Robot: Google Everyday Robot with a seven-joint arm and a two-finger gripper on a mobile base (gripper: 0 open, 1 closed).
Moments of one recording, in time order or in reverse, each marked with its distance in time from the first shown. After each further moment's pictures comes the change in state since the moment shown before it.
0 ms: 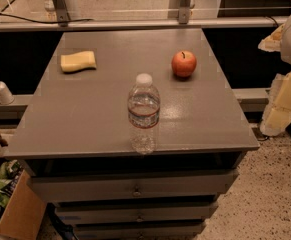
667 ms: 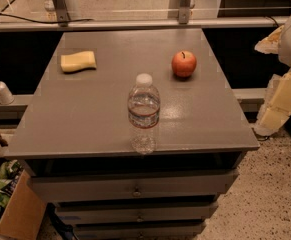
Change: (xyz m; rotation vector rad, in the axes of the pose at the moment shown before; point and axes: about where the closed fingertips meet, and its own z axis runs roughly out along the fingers) arm -0.005 0.001 0.005 -0.010 -0.061 0.020
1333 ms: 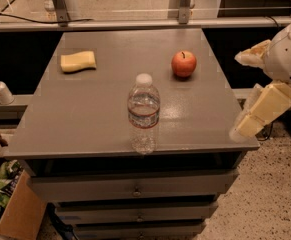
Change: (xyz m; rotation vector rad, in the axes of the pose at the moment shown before) arm -0.033 0.018 0.022 -0.061 -0.257 0.039
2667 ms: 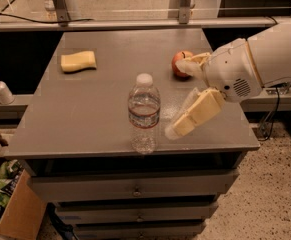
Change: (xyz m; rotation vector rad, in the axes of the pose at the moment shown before) arm -0.087 0.021 0.065 -0.144 -0.400 0.002
